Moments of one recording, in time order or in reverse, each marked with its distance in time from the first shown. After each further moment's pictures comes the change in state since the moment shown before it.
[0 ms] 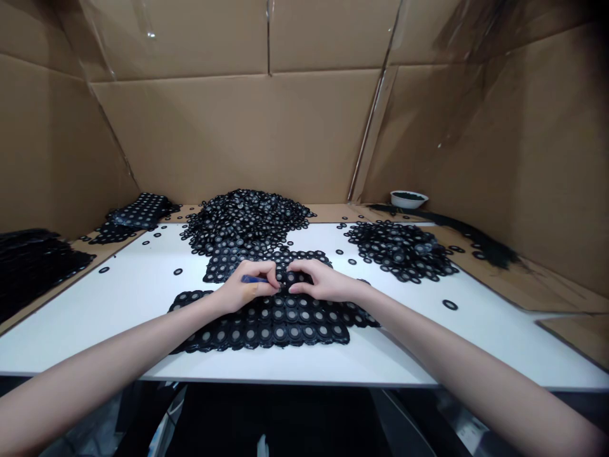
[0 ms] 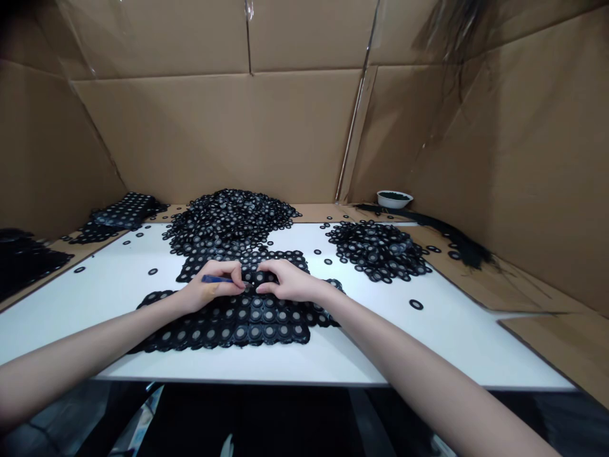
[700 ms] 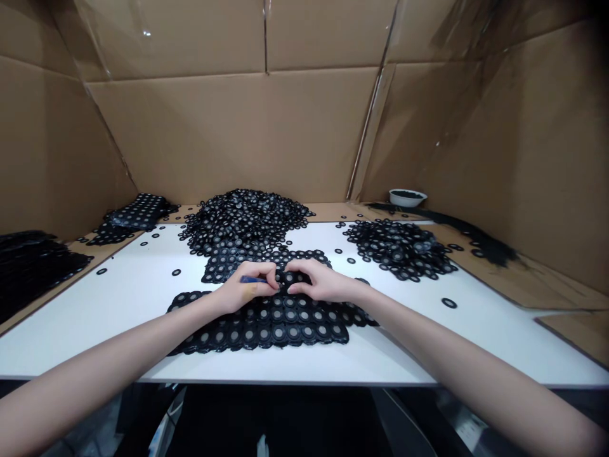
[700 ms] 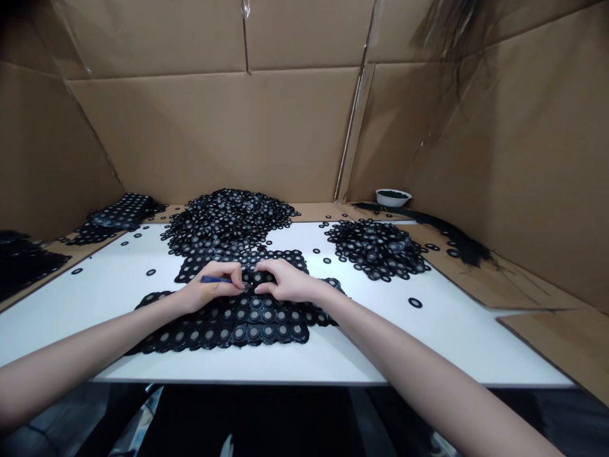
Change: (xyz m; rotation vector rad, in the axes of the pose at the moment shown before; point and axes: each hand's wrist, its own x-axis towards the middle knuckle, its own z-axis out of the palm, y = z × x) left_hand 0.003 -0.001 0.000 -0.029 -0.051 -0.015; right_hand 0.000 -0.004 0.000 -0.017 0.009 -0.021
